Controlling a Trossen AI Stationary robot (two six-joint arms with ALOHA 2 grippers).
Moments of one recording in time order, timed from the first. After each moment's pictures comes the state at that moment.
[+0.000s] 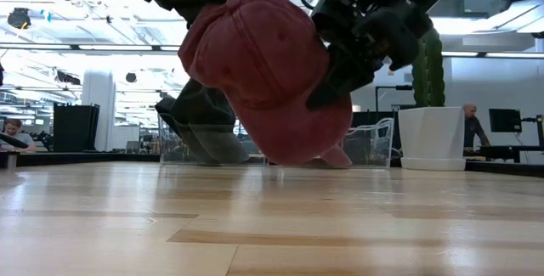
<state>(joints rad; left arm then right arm) -0.09 1.25 0.75 0.07 0.26 -0.06 -0.01 1.63 0.91 -0.07 -0.26 -0.24</state>
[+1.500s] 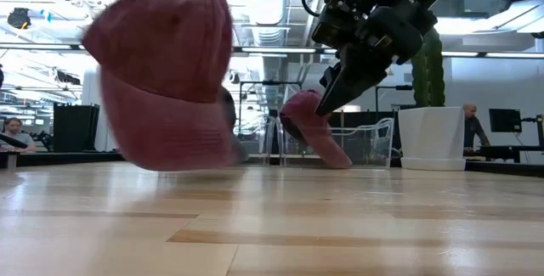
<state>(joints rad) -0.05 0.99 0.72 -0.11 0.23 -0.07 -0.03 1.60 0.91 -0.18 -0.26 -0.11</state>
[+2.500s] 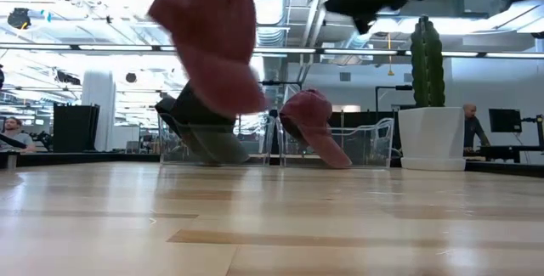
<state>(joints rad) 0.02 1.01 0.81 0.04 0.07 -0.05 0.12 1.23 0.74 0.12 -0.08 -0.01</state>
